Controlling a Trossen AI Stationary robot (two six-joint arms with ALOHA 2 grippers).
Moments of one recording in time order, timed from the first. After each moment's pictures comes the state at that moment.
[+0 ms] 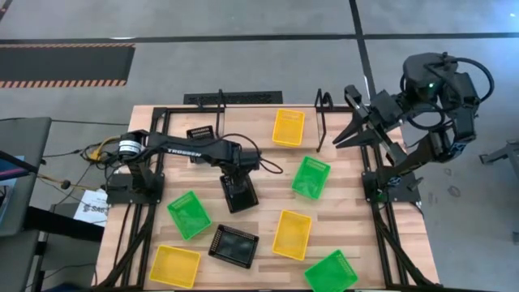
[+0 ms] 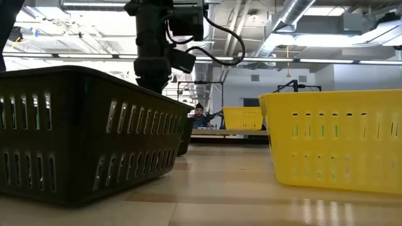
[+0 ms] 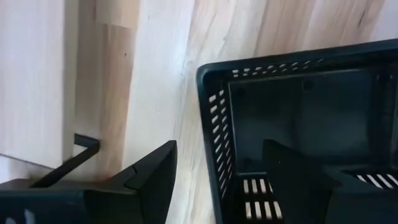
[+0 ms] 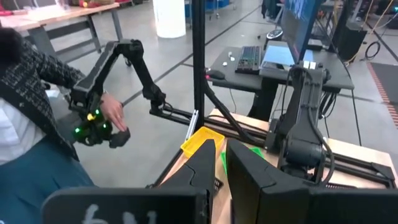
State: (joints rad) left arm 0.06 1.82 1.35 -0.98 -0.15 -0.14; right arm -0.01 1.42 2.36 -1.17 -0.43 -0.11
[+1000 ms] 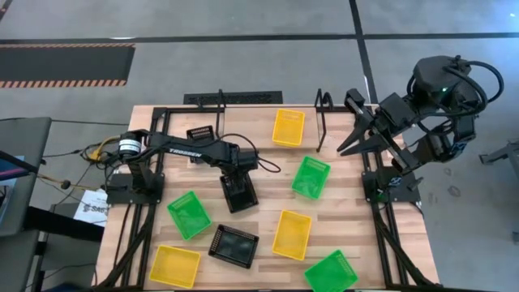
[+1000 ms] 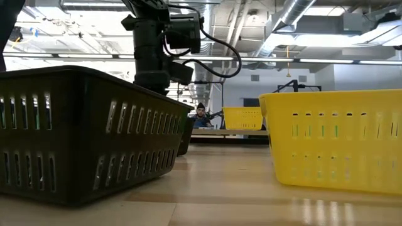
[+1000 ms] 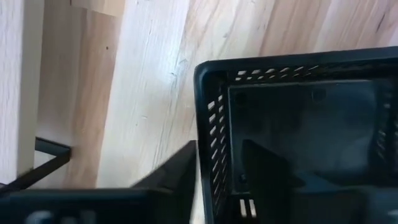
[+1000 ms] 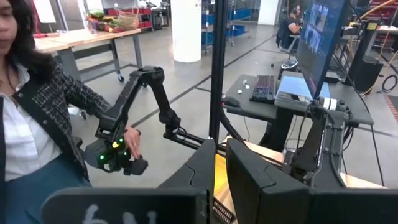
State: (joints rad) left arm 0.09 1.82 1.25 -0.85 -0.11 -0.17; right arm 0.09 1.43 2.36 -1.05 -0.42 -0.08
